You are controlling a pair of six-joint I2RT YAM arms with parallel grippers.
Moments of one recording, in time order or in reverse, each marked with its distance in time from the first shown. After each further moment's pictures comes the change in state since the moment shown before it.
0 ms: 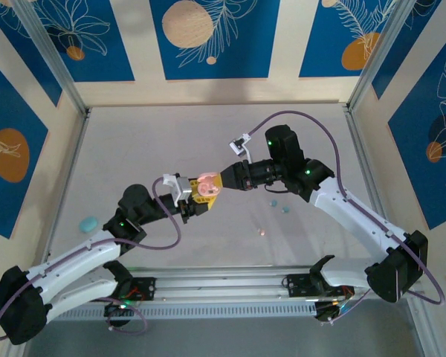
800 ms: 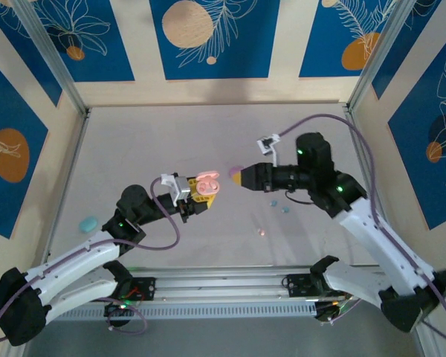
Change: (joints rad) left arm 0.000 -0.012 0.000 0.008 -0.023 0.004; right arm -0.092 -0.277 -0.068 -0.111 0.196 -0.013
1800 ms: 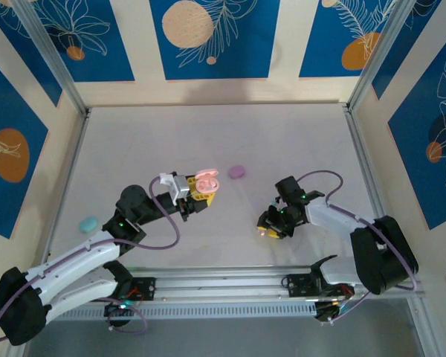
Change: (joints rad) left arm 0.000 0.003 0.000 0.029 -0.019 -0.003; right arm -0.103 0.373 -0.497 -0.065 0.302 0.150
